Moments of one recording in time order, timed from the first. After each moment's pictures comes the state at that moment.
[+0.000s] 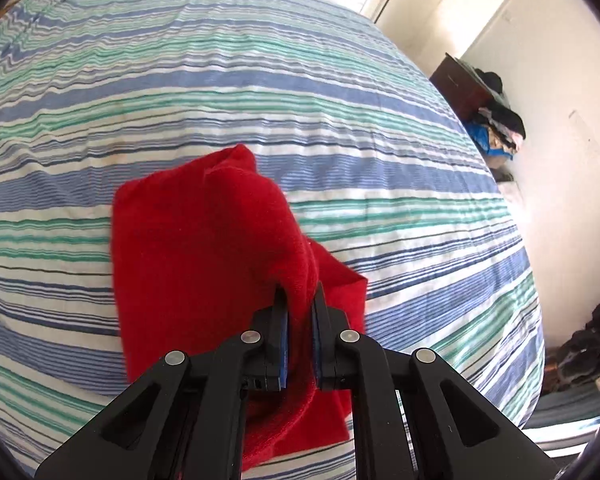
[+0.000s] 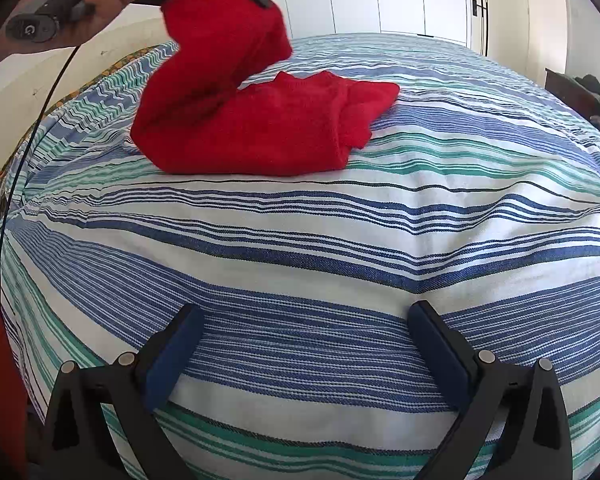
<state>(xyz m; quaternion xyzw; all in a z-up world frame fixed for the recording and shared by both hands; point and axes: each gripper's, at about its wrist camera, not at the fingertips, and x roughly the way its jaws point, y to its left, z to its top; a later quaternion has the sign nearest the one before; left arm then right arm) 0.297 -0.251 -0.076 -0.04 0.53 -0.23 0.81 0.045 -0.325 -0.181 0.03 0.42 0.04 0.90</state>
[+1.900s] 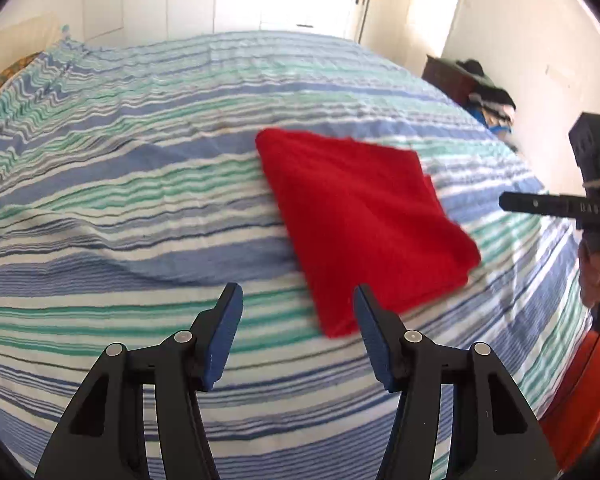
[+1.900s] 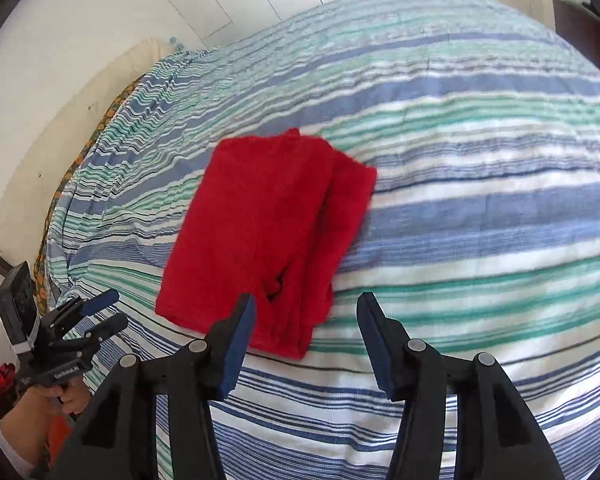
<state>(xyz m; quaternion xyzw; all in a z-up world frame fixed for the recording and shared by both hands) 0.188 -0.081 -0.074 0.02 0.42 -0.24 0.88 0.177 -0.395 -0.083 0.16 0.48 0.10 0.86</state>
